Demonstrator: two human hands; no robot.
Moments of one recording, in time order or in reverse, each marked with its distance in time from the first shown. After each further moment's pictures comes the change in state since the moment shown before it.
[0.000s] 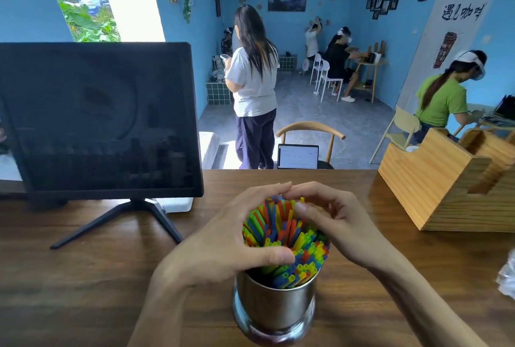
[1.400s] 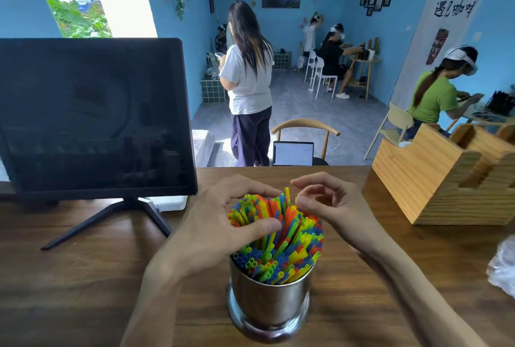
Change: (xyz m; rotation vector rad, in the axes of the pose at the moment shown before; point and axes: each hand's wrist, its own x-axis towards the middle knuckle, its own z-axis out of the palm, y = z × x) left_hand 0.006 -0.001 -0.003 0.072 0.277 0.060; right_hand 0.000 0.003 -0.008 0.033 0.237 0.174
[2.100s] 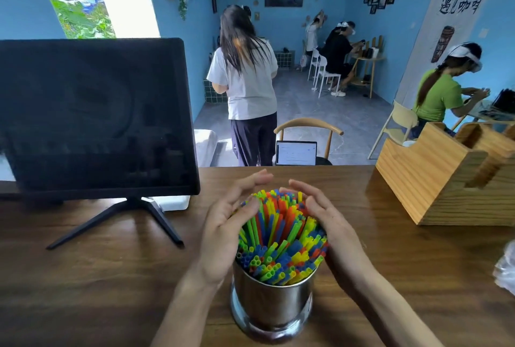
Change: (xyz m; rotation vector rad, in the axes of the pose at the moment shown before) left_hand -0.004 -0.013 0.042 -0.626 0.180 -0.048; right_hand -0.020 0.021 0.034 0.294 0.011 0.124
